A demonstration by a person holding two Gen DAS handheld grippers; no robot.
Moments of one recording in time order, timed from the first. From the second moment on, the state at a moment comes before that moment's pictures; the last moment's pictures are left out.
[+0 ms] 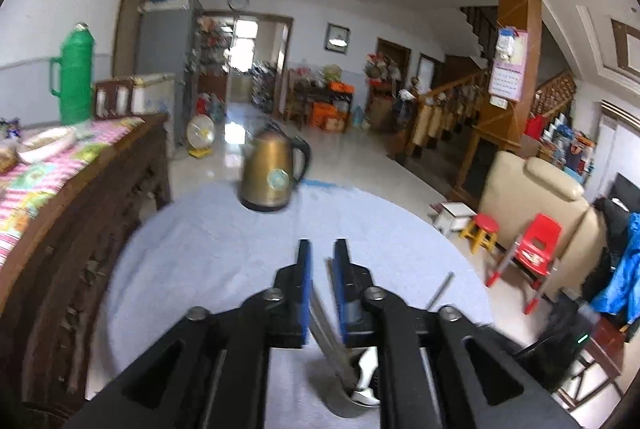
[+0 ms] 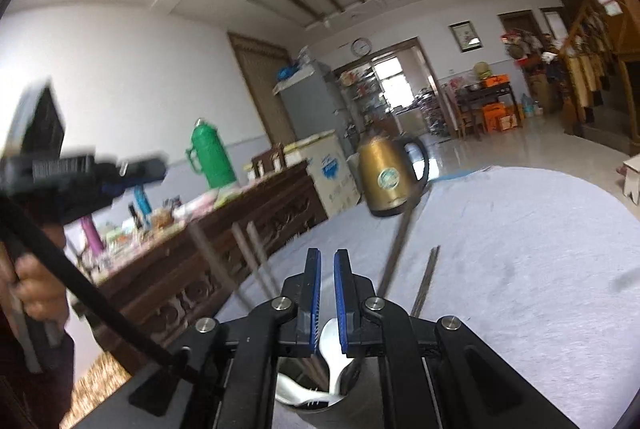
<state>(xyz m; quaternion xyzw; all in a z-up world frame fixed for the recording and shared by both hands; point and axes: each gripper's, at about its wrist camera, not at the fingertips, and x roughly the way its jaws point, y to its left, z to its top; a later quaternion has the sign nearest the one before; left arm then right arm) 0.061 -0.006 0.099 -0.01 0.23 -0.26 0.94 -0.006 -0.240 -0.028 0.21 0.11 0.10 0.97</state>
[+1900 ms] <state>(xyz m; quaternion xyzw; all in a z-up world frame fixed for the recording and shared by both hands) 0.157 0.045 -0.026 0.07 0.36 -0.02 0.93 0.030 -0.347 -0.078 0.35 0.25 -0.03 0.90</state>
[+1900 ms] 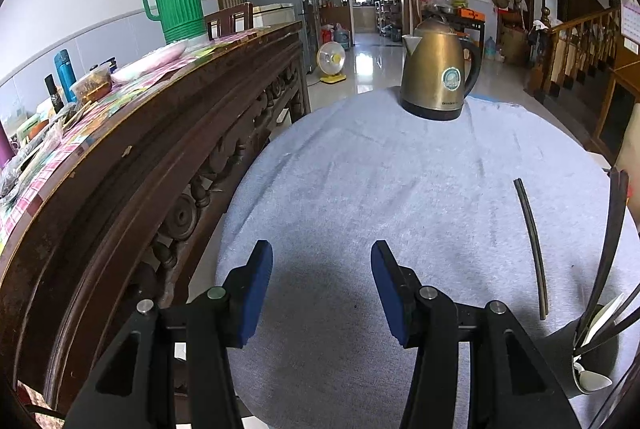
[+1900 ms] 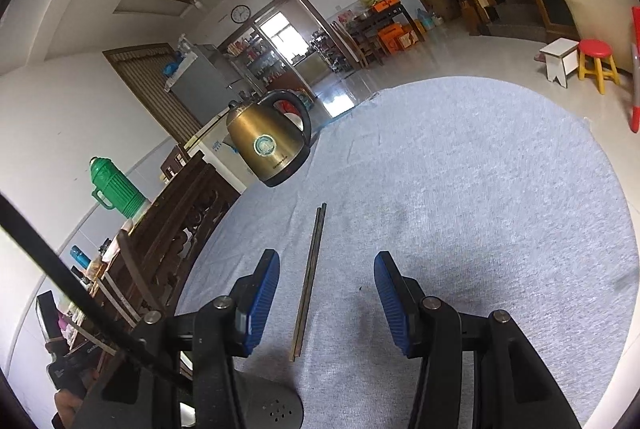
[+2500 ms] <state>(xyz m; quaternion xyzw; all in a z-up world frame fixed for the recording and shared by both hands) 0.175 0.025 -0.047 0.10 0.38 -0.03 0.92 0.041 -0.346 -0.095 0.36 0.27 -0.02 0.89</state>
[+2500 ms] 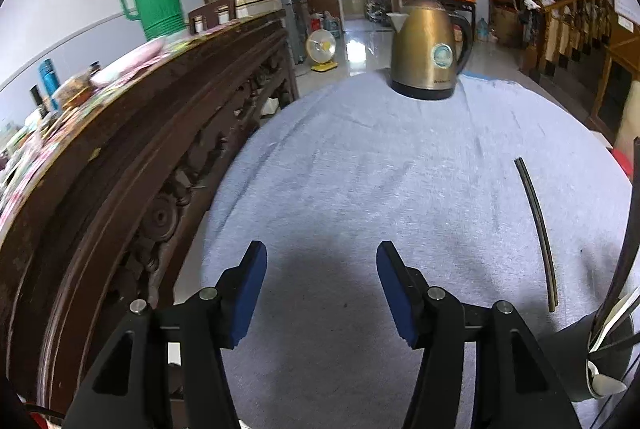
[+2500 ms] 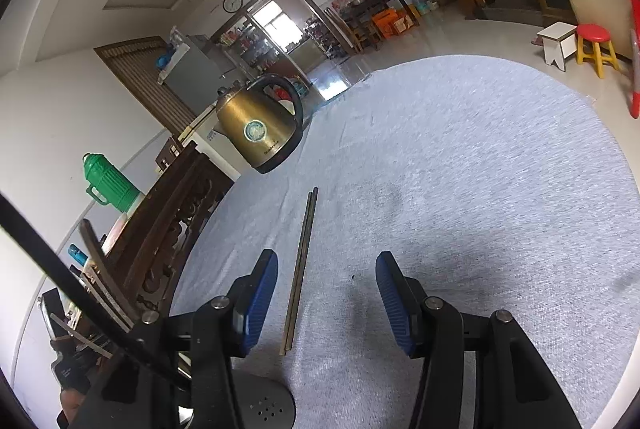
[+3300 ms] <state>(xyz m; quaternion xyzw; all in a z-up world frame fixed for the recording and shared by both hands) 0.318 -0.200 -0.124 0.15 0.47 -0.26 0.83 0.093 -0.388 -0.124 0.39 0.30 -0.03 0.87</state>
